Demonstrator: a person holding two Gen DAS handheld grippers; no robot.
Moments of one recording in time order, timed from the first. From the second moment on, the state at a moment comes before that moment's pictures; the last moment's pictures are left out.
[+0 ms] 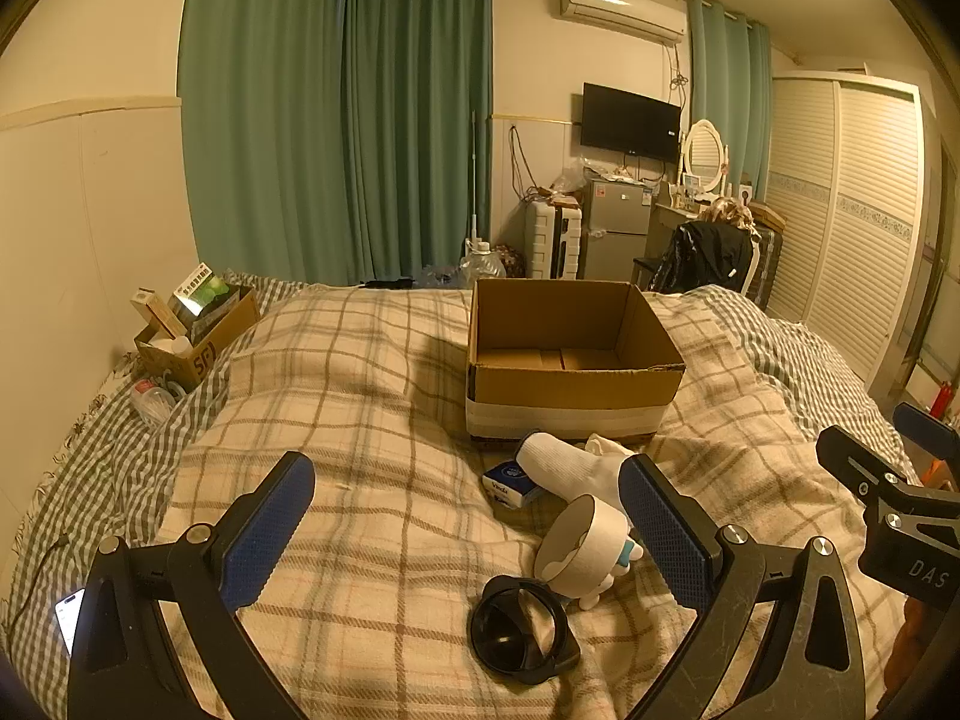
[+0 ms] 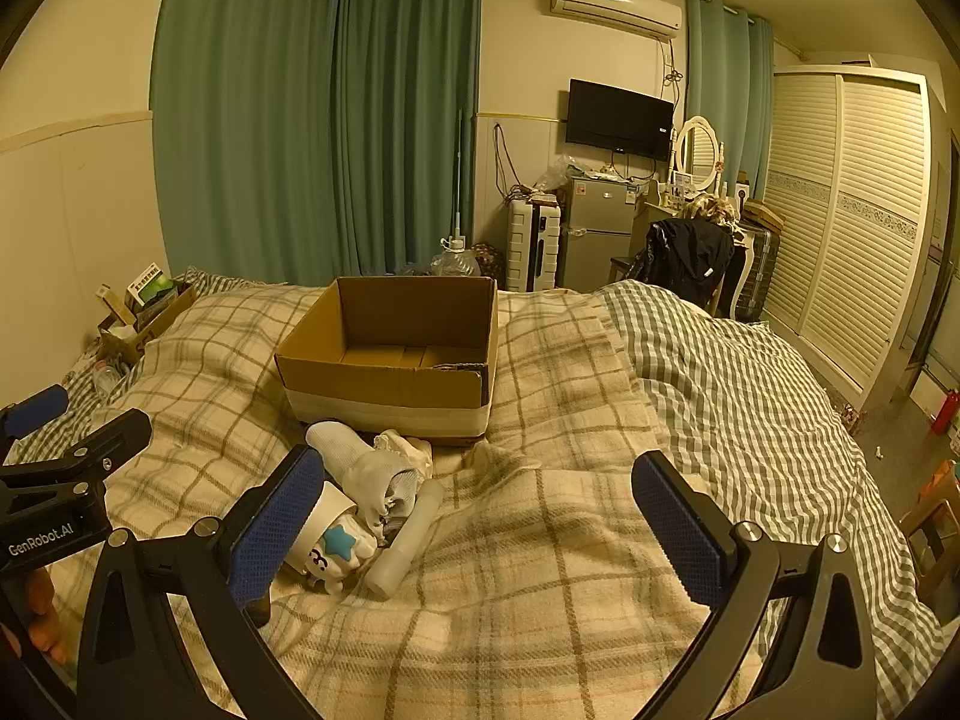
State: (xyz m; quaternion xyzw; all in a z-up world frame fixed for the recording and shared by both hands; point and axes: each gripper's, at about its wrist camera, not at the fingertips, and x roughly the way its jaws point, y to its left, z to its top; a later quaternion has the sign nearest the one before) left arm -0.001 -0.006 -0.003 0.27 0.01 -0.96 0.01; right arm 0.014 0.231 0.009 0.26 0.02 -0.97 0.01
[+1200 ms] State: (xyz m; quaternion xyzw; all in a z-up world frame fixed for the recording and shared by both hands) left arm 0.003 -0.002 -0.006 0.27 0.01 -0.96 0.01; right arm 0.019 0.235 0.013 0.25 0.02 -0.97 0.00
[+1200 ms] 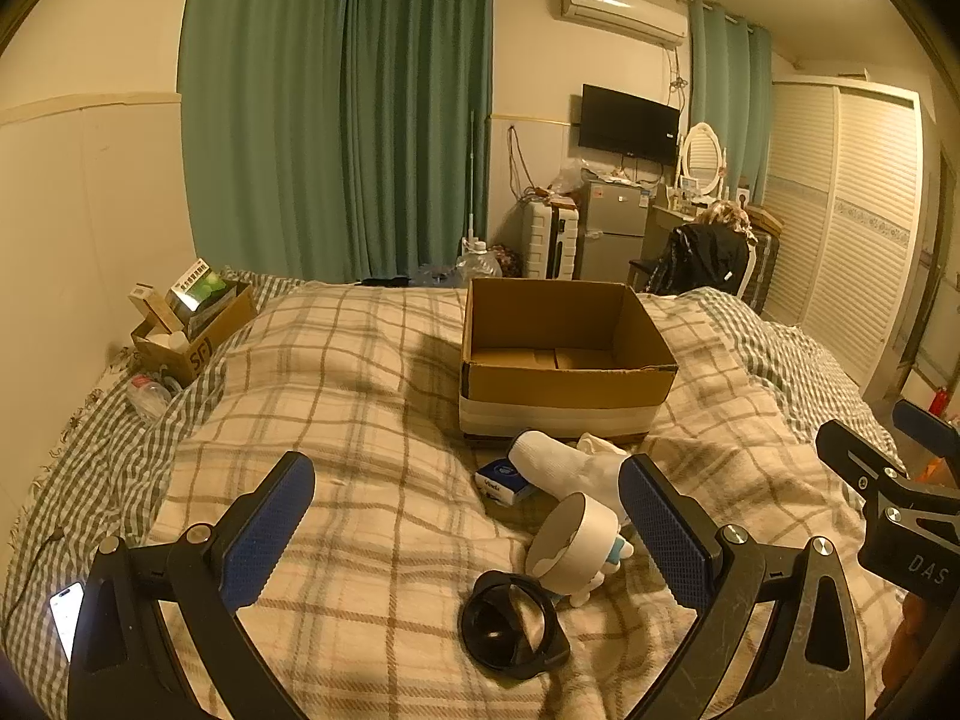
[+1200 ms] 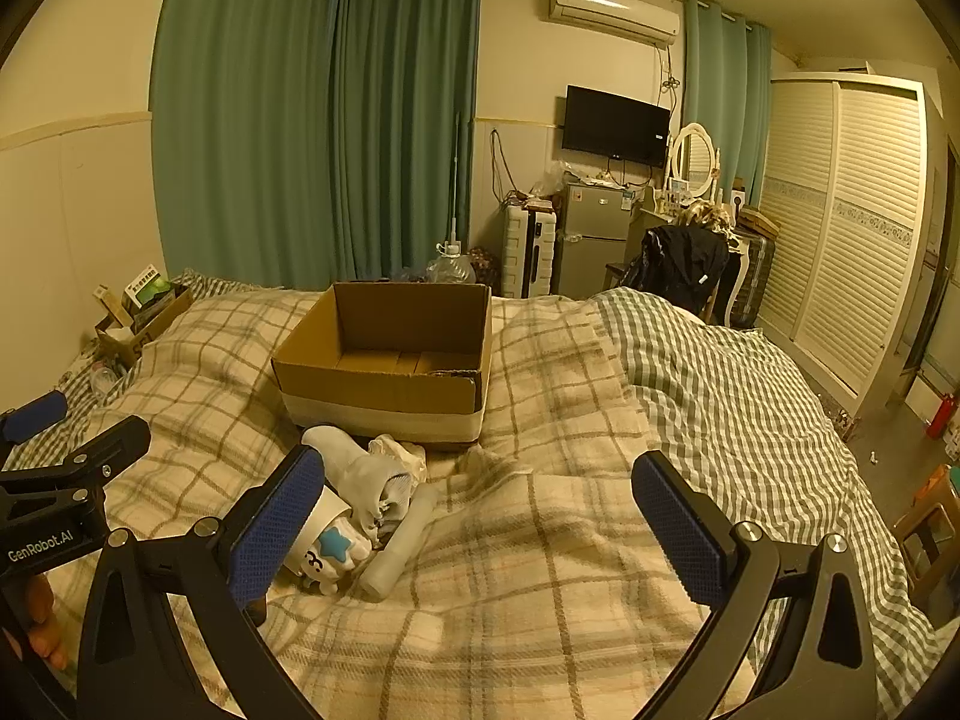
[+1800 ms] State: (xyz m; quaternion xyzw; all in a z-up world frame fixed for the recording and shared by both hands) left arm -0.021 0.000 -0.067 0.39 0.02 -0.92 0.00; right arm 0.004 0.241 -0.020 0.31 0.01 -0.95 0.02
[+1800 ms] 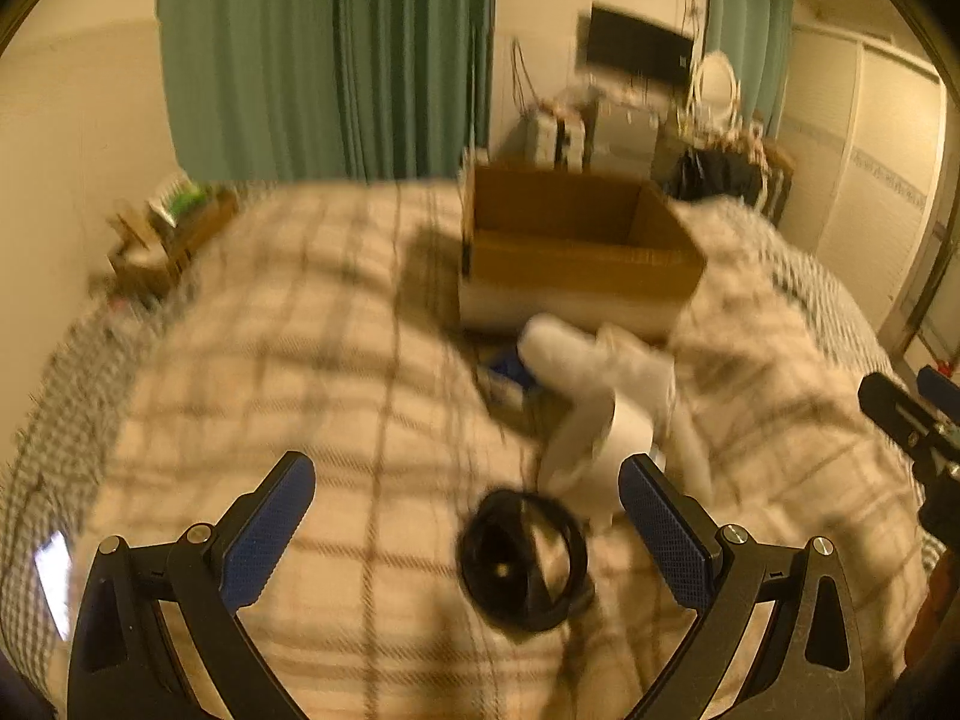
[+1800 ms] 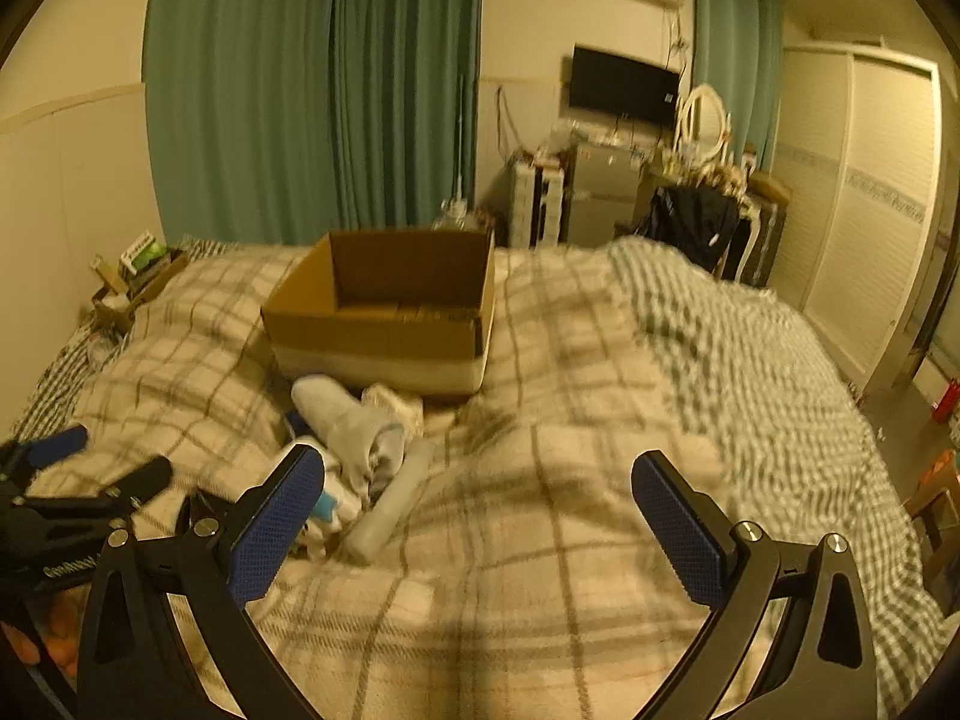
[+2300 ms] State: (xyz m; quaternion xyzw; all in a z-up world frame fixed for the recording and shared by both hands) left arm -0.037 0.028 -0.126 0.48 -0.04 -0.87 -0.04; right arm -0.006 0.232 -0.041 0.35 0.02 -0.94 0.03
